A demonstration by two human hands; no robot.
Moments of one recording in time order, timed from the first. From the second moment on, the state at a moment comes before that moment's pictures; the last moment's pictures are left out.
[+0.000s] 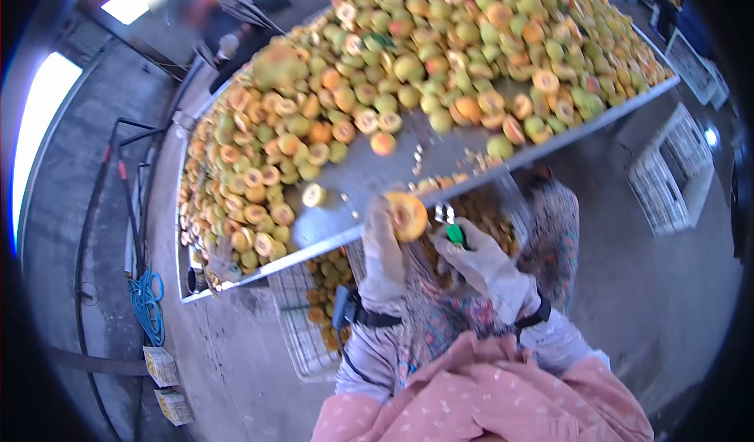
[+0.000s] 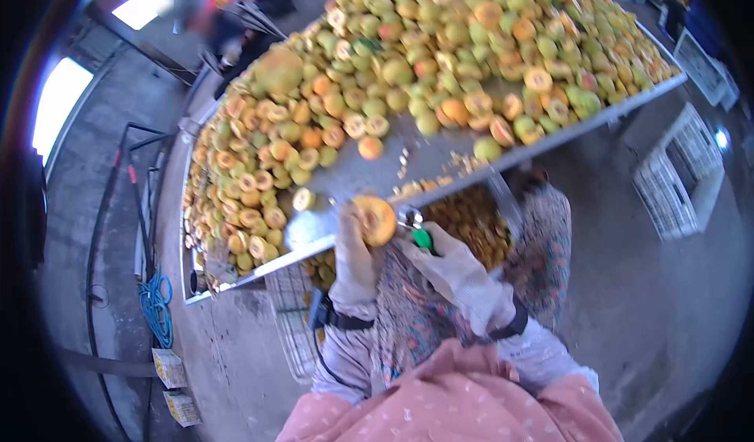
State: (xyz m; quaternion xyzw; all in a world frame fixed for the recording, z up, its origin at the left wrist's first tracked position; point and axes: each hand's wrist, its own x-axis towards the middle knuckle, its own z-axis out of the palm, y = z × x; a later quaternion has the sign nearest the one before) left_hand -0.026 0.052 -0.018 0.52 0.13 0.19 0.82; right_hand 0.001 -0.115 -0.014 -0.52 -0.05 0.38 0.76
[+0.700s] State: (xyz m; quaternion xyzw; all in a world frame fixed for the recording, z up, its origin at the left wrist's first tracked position) left_hand -0.028 0.019 0.016 0.56 0.22 0.23 0.76; right_hand -0.018 -0.103 0.018 -0.83 -0.22 0.19 0.48
